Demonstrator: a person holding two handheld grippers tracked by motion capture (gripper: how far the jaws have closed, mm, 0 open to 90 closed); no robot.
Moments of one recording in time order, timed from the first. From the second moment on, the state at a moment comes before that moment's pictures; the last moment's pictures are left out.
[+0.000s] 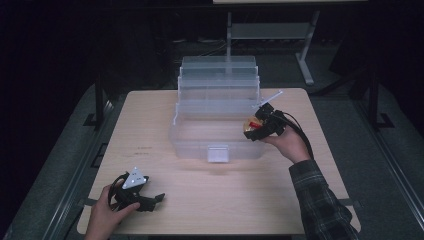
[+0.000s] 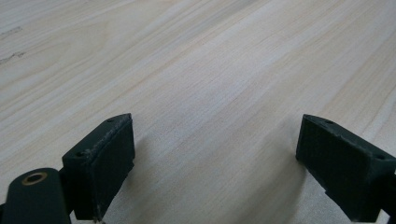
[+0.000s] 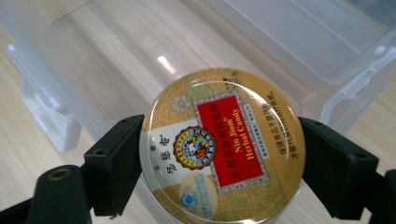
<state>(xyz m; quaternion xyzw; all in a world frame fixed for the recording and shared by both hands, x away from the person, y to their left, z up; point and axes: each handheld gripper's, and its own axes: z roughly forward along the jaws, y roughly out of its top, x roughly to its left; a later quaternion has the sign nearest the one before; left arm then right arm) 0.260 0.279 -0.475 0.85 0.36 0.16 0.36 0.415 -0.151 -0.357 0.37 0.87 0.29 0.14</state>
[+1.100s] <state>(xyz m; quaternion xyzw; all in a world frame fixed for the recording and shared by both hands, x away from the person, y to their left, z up) 0.260 0.279 -0.475 0.85 0.36 0.16 0.36 0.389 -0.187 -0.346 0.39 0.85 0.31 0.15</state>
